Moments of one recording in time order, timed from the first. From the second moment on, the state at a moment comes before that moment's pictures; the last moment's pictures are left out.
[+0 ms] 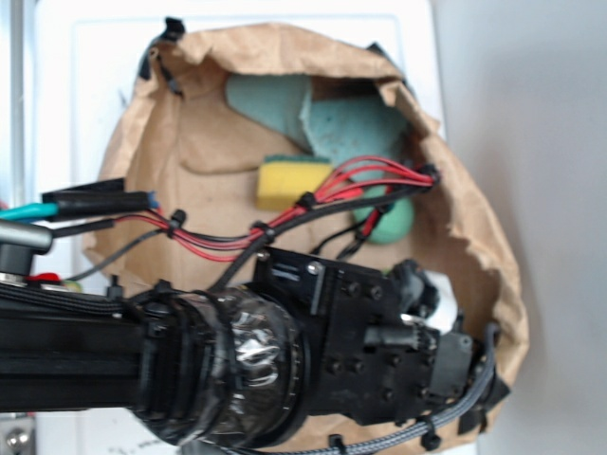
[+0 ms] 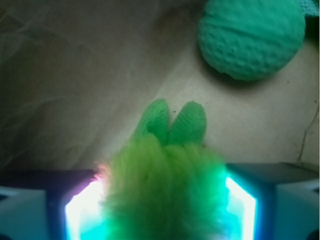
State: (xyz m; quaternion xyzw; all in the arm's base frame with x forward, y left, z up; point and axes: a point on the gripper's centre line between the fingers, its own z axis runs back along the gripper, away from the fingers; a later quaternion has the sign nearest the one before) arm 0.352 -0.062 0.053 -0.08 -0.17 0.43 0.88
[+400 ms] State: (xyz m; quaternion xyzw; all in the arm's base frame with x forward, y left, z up) arm 0.347 -0.049 0.065 -0.06 -0.12 0.43 0.89
